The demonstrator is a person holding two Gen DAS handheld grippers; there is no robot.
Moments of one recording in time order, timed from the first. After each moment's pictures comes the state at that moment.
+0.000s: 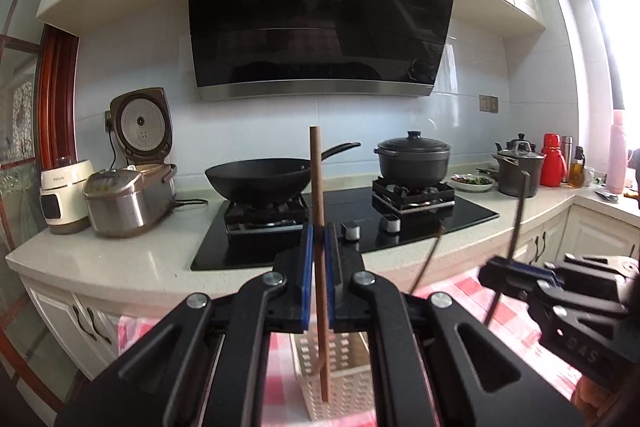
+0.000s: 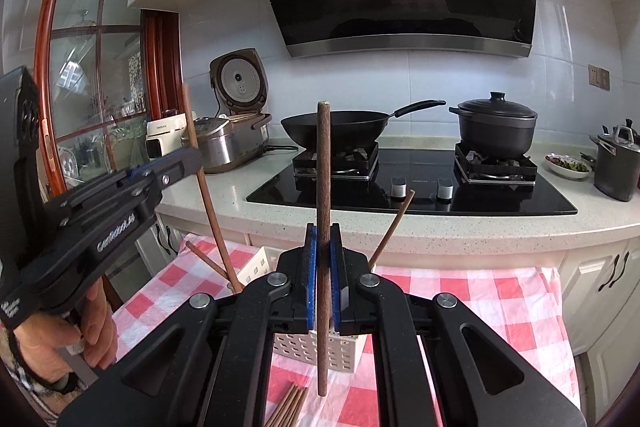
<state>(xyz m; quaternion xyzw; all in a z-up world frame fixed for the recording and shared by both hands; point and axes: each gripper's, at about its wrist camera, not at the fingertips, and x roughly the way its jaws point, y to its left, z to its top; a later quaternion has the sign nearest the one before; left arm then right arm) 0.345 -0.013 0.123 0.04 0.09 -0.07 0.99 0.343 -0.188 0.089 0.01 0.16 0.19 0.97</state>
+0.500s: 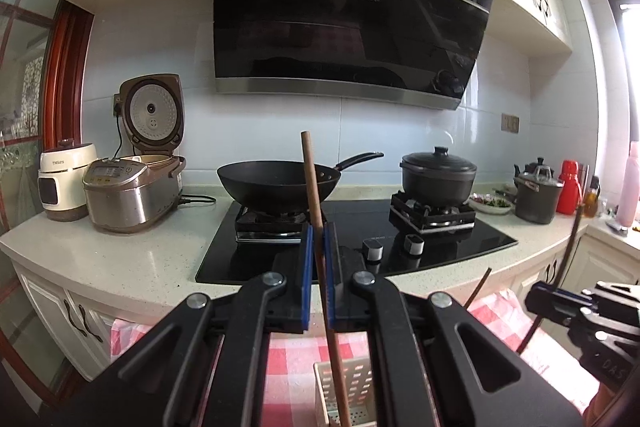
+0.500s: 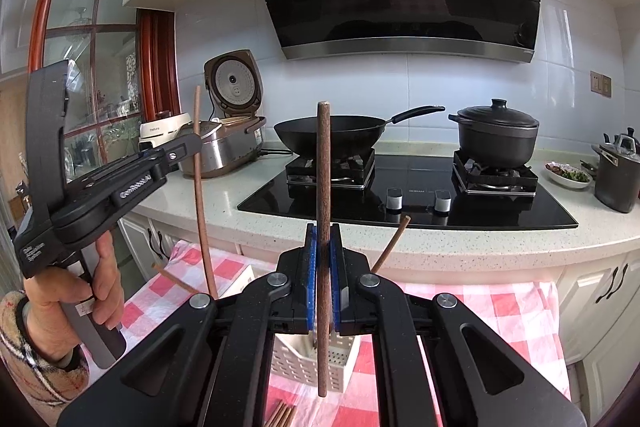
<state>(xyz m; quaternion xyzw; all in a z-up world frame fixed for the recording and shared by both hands) 0.401 0.023 0.138 -0.01 0.09 -0.06 0.99 0.373 -0.185 0.101 0.01 0.16 0.19 0.97</state>
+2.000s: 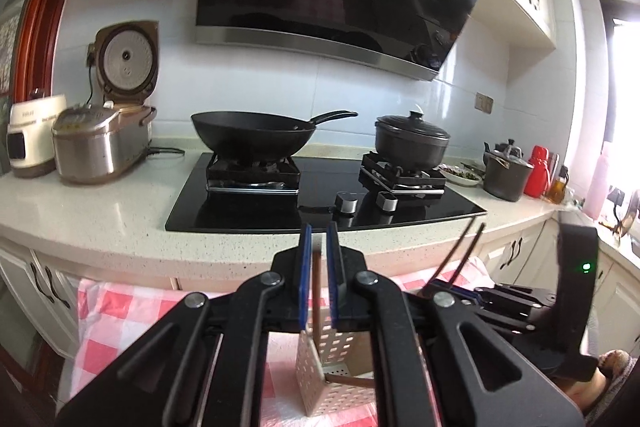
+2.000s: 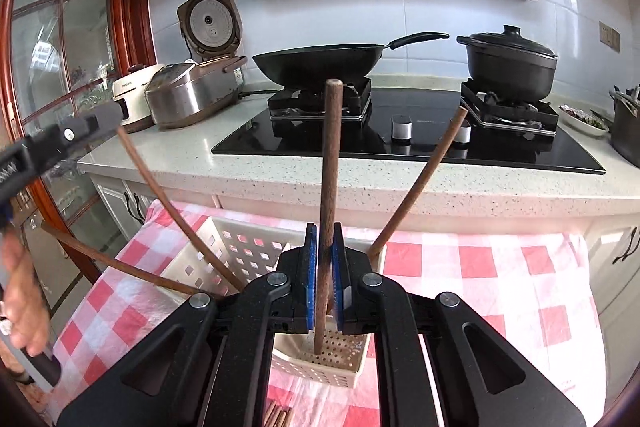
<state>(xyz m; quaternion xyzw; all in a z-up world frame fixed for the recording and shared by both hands) 0.399 0.042 0.097 -0.03 0.16 -0.13 0.98 0.439 -0.156 0.029 0.01 0.26 0.17 0.95</state>
